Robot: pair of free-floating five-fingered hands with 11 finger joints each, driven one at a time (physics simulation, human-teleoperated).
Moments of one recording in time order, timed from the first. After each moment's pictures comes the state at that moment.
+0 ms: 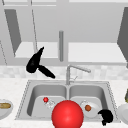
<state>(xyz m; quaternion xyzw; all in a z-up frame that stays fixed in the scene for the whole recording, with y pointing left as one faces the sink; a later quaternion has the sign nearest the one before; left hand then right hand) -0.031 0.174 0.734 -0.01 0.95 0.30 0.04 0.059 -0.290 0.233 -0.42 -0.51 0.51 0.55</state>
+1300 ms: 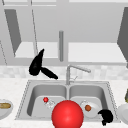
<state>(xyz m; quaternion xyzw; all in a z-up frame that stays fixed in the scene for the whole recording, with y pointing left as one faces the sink) -0.034 0.160 0.720 -0.05 0.96 0.28 0.04 0.059 -0.290 0.233 -0.42 -0.51 0.51 0.55</state>
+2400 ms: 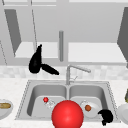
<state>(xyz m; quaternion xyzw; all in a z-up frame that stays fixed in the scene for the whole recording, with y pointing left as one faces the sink) -0.051 0.151 0.747 -0.10 0.96 0.26 0.04 0.059 -0.290 0.233 -0.42 -0.51 0.51 0.55</state>
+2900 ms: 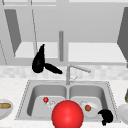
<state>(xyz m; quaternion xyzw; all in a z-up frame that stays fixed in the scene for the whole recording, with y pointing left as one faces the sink) -0.048 0.135 0.748 -0.10 0.96 0.25 0.04 0.059 -0.290 0.233 -0.42 -0.51 0.51 0.55</state>
